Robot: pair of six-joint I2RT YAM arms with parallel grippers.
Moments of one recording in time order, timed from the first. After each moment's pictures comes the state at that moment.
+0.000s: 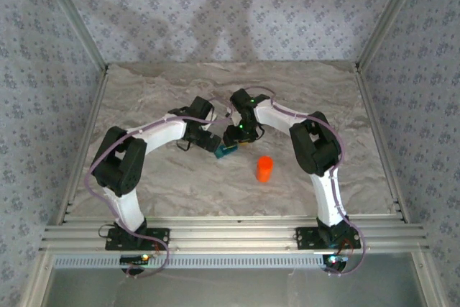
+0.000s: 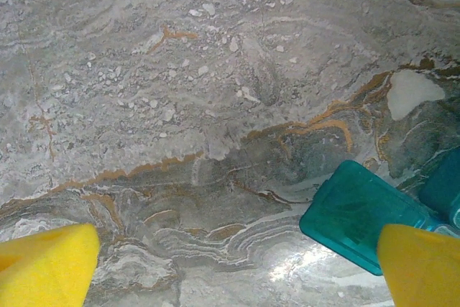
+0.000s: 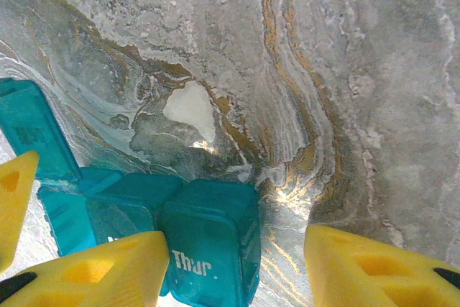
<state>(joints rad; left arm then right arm) -0.56 1.81 1.20 -0.58 -0.07 -0.05 0.60 2.14 1.61 -0.83 -0.33 0.21</state>
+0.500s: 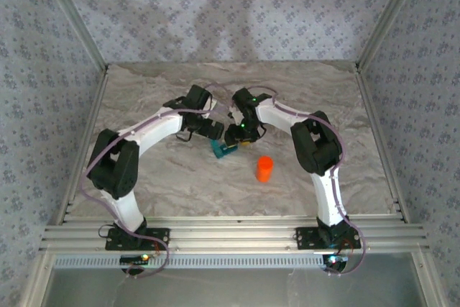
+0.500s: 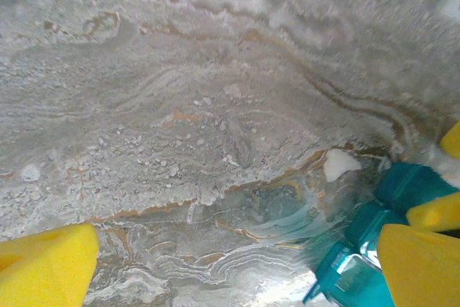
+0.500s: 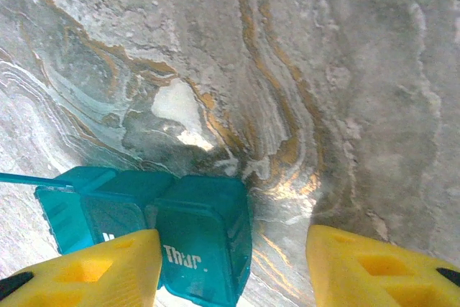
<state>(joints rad) -0.54 1.76 1.30 -0.61 0.00 -0.12 0.57 2.14 1.61 -0.86 -0.35 0.23</state>
